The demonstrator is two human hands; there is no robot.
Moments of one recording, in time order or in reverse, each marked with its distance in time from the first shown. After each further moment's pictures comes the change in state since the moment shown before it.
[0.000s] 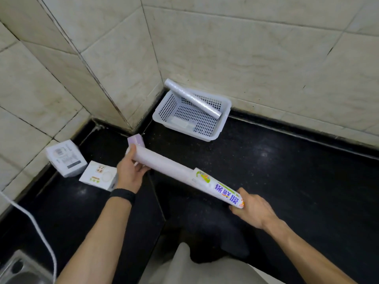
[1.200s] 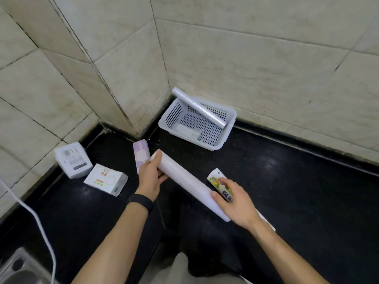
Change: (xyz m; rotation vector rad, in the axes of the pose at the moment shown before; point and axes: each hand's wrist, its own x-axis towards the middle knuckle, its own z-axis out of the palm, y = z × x) left_hand -0.029 -0.018 0.042 0.120 -0.008 -0.016; right_hand 0.018 -0.060 -0.017 0.406 0.219 -0.147
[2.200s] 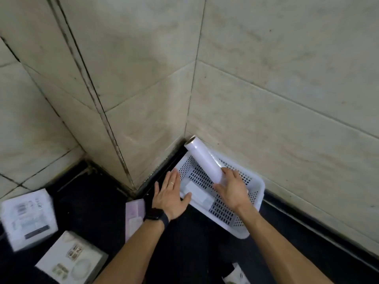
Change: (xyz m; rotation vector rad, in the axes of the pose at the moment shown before) left_hand 0.243 0.028 0.056 1.574 -0.246 0.589; right_hand 0.319 -0.107 -0.001 -0.295 0.110 -0.031
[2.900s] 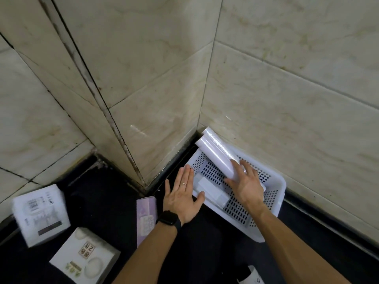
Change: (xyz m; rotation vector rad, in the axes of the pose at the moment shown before) left_hand 0.004 -0.009 0.018 0.028 0.050 0.017; right_hand 0.038 0.032 0.039 -0.247 -0.004 0.011
